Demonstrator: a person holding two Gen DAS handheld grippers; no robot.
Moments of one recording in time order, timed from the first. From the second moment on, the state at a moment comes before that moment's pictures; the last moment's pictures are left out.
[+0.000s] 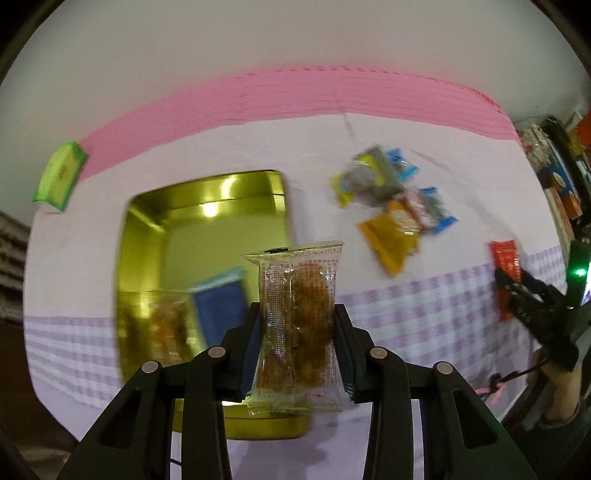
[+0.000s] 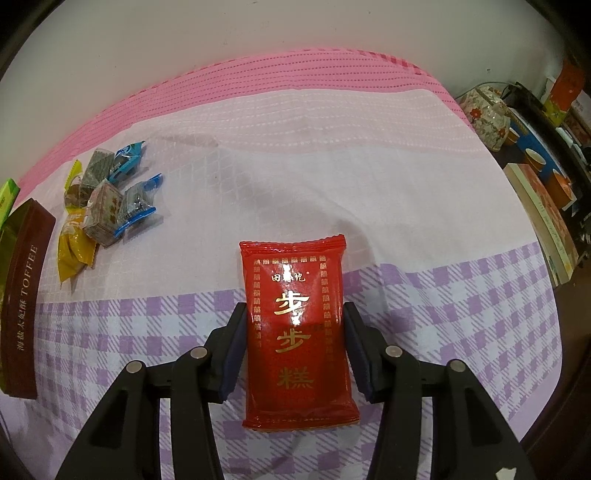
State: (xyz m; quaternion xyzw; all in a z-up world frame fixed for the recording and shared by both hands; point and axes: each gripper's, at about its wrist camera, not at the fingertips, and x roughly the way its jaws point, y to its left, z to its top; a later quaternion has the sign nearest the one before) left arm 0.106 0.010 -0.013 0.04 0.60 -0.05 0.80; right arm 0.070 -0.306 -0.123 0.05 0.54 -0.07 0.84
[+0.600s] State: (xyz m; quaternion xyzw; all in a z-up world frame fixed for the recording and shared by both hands) left arm 0.098 0.120 -0.062 0.03 0.63 0.04 0.78; right arm 0.069 -0.305 -0.121 0.05 0.54 -0.07 0.84
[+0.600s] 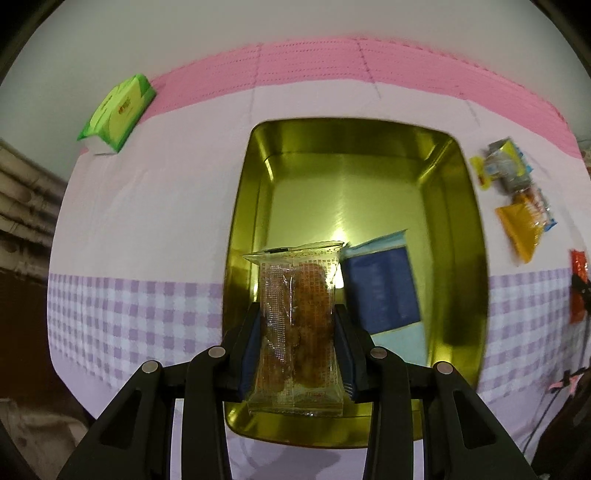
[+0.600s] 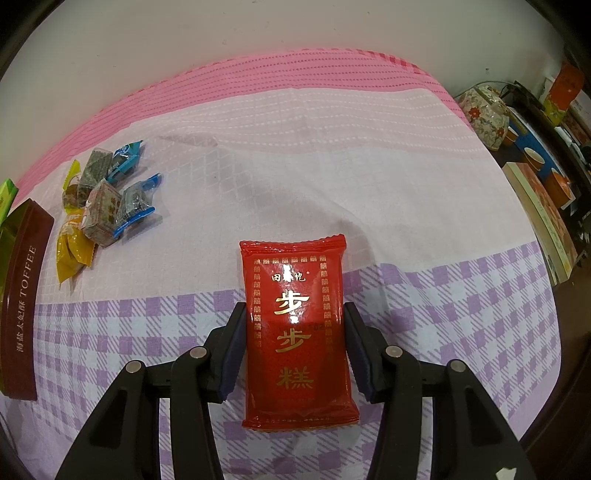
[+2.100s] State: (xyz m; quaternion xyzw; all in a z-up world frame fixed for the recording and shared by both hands) left arm 0.071 0.152 -0.052 0.00 0.55 0.04 0.83; right arm 0.082 -0.300 -0.120 0.06 0.57 -0.09 0.81
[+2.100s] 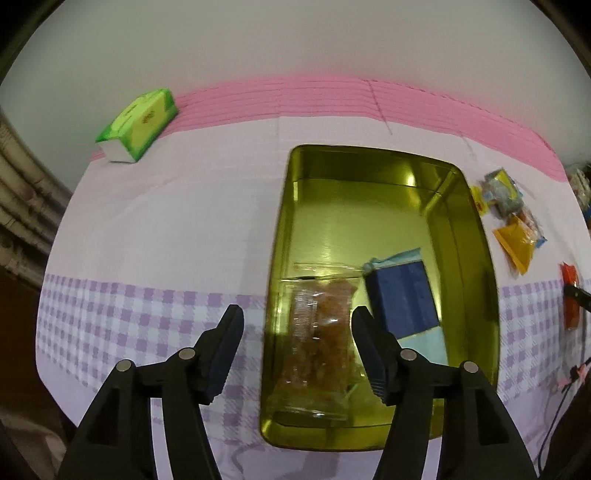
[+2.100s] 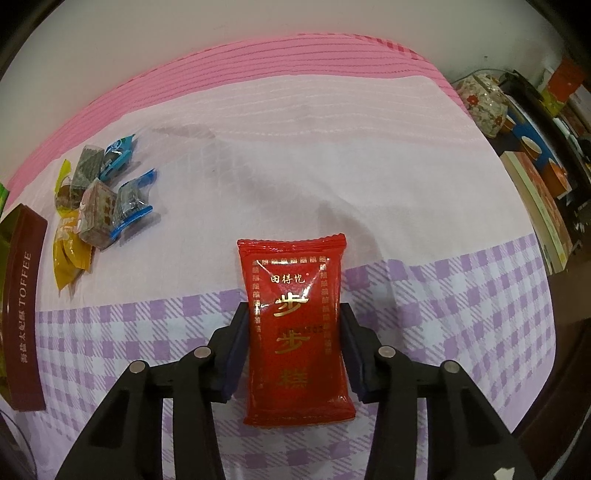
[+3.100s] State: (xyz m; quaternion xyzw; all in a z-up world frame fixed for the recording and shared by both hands) left arm 0.044 0.234 -0.047 -0.03 0.49 0.17 0.86; right arm 0.087 -0.136 -0.039 0.04 0.50 0.01 0.86
